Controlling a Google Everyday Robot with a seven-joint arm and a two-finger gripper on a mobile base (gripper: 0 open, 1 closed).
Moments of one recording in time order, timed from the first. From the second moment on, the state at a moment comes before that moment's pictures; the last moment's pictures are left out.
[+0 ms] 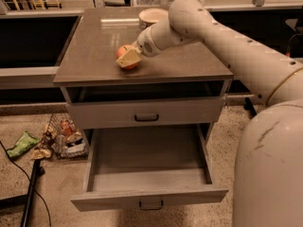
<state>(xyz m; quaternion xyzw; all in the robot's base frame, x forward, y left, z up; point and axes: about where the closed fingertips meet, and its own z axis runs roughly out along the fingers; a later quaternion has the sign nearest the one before) 0.746 0.066 0.849 -0.48 0.75 0.22 0.39</state>
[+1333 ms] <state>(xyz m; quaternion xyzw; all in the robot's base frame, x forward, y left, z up) 0.685 0.049 0.906 -0.55 0.68 0.22 0.43</state>
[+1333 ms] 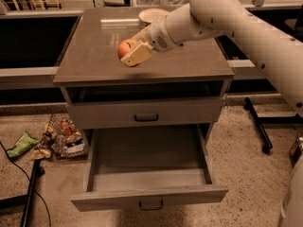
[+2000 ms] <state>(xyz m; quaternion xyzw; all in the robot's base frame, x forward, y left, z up) 0.641 0.030 0.879 -0.54 0.70 0.22 0.42</state>
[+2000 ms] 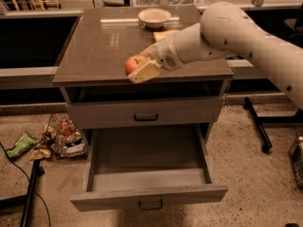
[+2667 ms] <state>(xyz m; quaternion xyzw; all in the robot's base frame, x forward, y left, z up) 0.573 -0.022 0.814 -0.48 0.73 0.23 0.43</state>
